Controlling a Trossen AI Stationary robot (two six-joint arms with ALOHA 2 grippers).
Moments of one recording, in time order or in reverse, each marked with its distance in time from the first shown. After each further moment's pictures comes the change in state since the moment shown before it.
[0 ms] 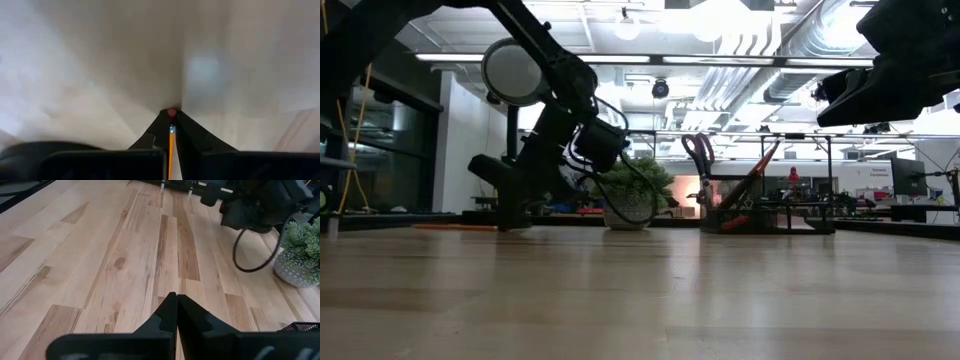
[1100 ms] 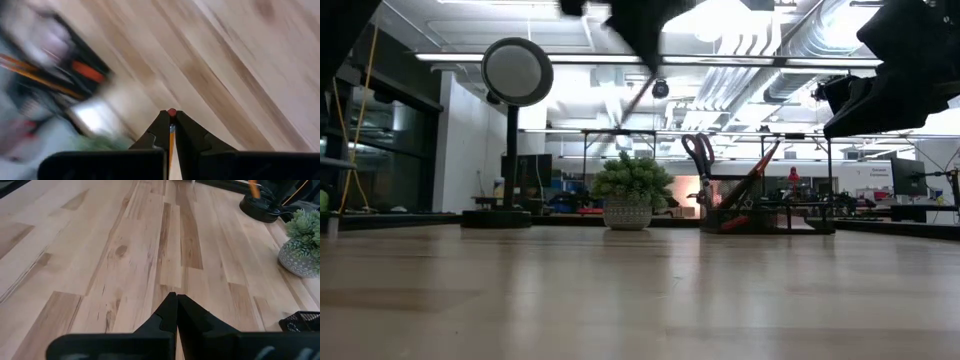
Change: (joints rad) left arm -0.461 -0.010 0.800 -0.159 -0.037 0.080; right arm 0.000 0.000 0.000 -0.054 -0.010 0.018
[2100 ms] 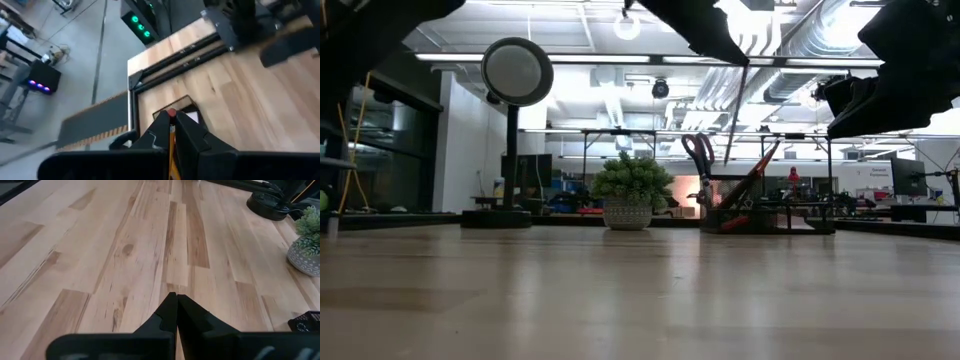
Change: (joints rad) left arm 0.307 0.107 0.112 0.772 0.254 -0.020; right arm 0.000 0.000 0.000 -0.007 -0.031 0.011
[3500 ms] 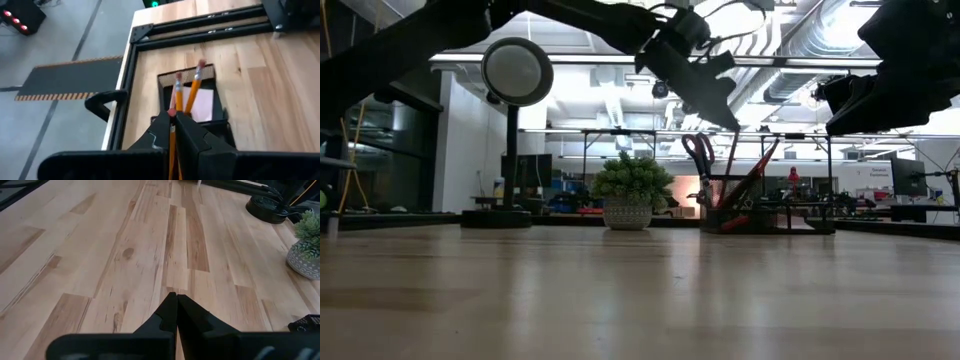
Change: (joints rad) left arm 0.132 0.175 0.002 0.090 0.070 -0.262; right arm 0.000 0.000 0.000 0.017 0.000 -0.003
